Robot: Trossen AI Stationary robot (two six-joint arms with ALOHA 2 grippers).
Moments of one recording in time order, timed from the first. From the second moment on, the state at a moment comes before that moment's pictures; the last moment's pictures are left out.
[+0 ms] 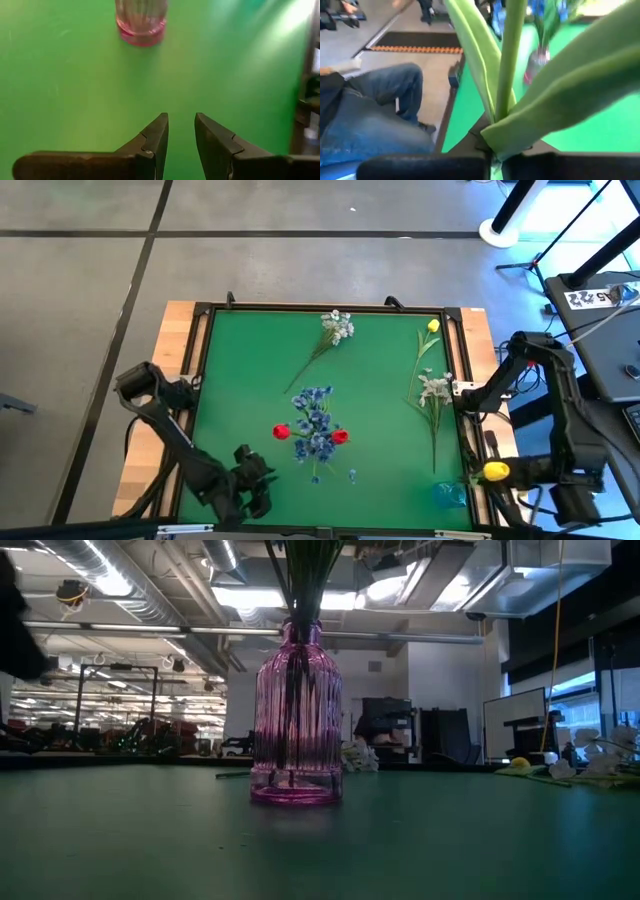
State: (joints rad) left arm -0.90 1.79 1.10 -0.52 -0.74 -1.36; right arm 1.56 1.32 1.27 -1.19 1.02 1.31
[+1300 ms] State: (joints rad) left arm -0.65 1.49 1.01 -1.08 -0.58 -1.32; right arm 1.57 1.29 1.16 -1.19 0.63 1.54
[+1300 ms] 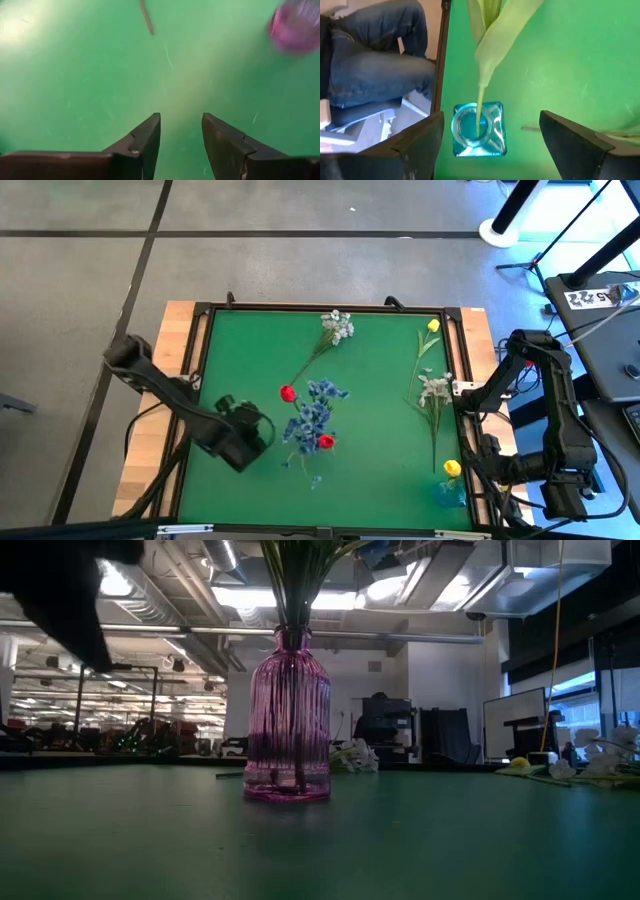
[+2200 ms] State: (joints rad) left arm 0.21 1.39 0.50 0.19 -0.45 -0.52; right arm 1.33 1.20 1.40 -1.56 1.04 1.43
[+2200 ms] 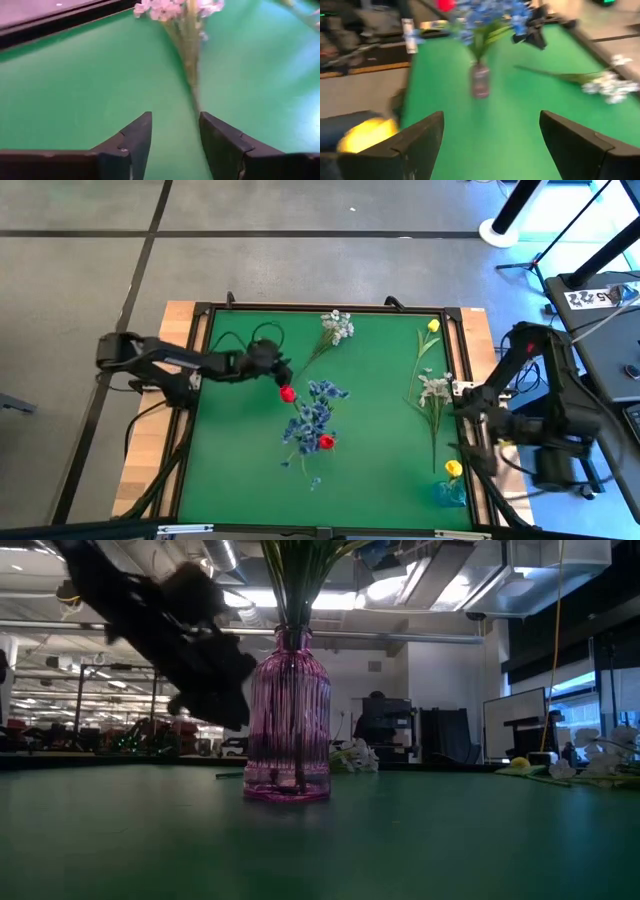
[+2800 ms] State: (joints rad) left arm 0.24 1.82 0.60 0.48 -0.40 -0.41; right arm 0.94 1.20 1.40 -1.35 1.02 0.89
